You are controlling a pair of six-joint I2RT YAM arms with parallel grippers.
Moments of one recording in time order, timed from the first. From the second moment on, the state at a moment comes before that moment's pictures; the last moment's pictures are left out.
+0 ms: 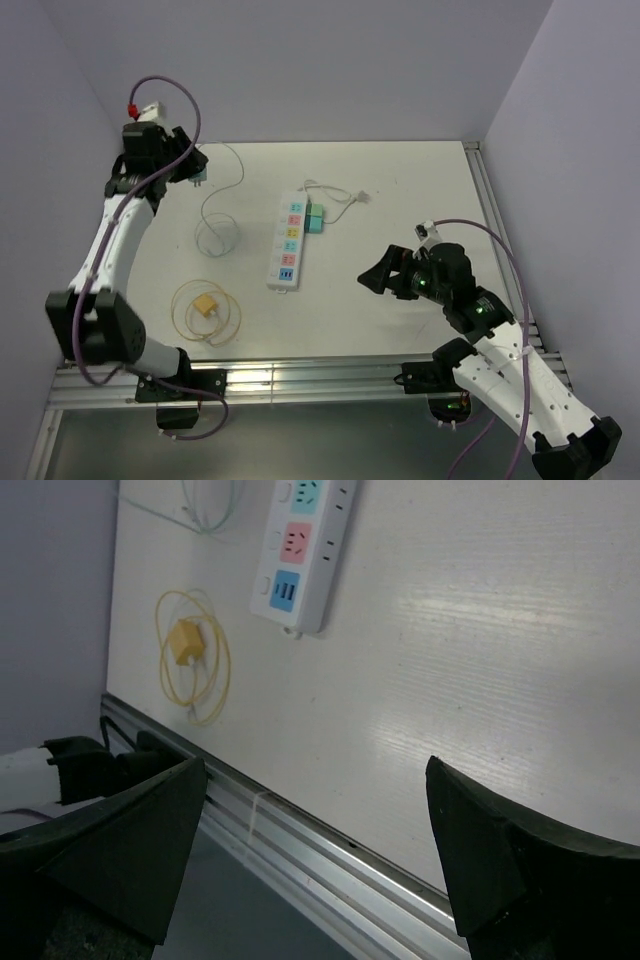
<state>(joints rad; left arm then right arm) -0.02 1.57 1.43 -0.39 0.07 -0.39 0.46 0.60 0.55 -0.50 -0.26 0.73</state>
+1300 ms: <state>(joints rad) -1.01 0.92 0.90 -0.06 0.30 -0.18 0.46 0.56 0.88 -0.47 -0.59 1.09</state>
